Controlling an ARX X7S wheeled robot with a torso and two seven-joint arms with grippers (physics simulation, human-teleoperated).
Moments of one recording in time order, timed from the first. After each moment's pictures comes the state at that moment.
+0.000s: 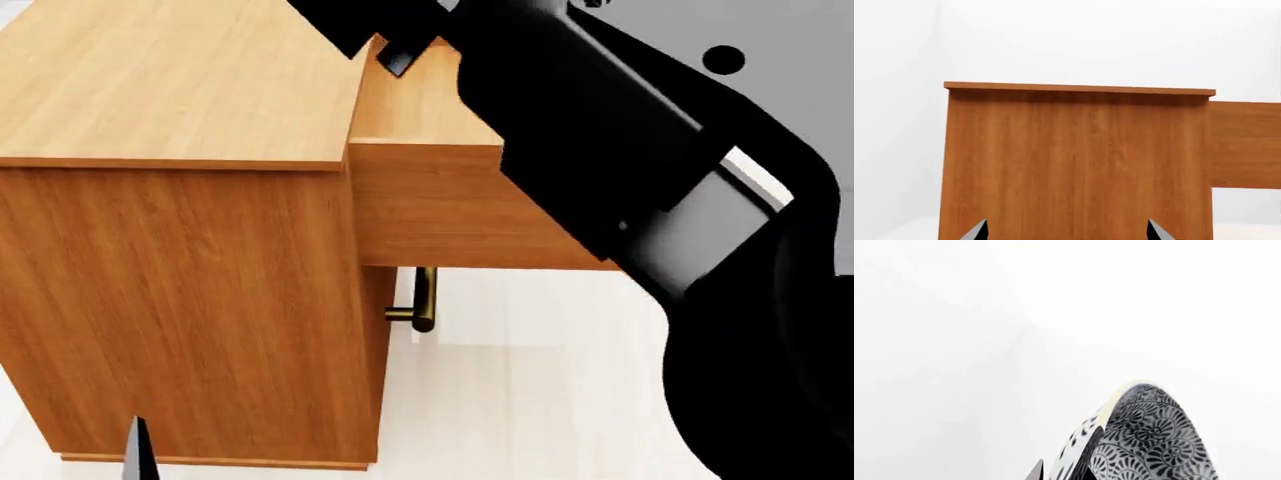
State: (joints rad) left arm 0.13 -0.30 0.31 0.28 -0.11 0.36 -0.38; right arm 2.11 0.01 -1.56 0.77 1.24 -0.05 0.41
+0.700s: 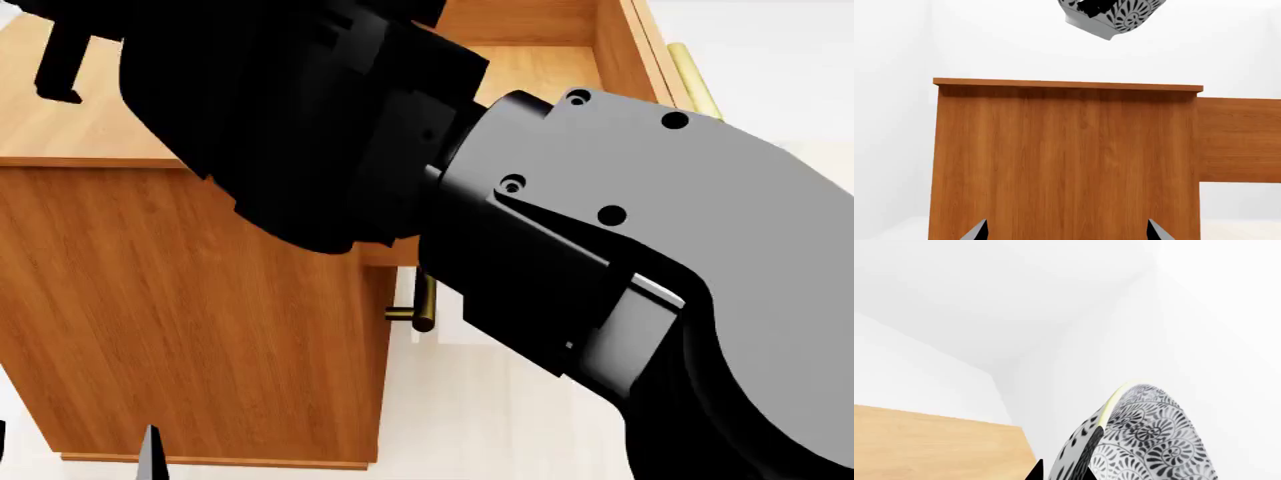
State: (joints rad) left arm 0.13 -0.30 0.33 0.28 -0.10 0.36 -0.38; right arm 1.91 0.01 -1.57 0.56 0.83 0.28 0.13
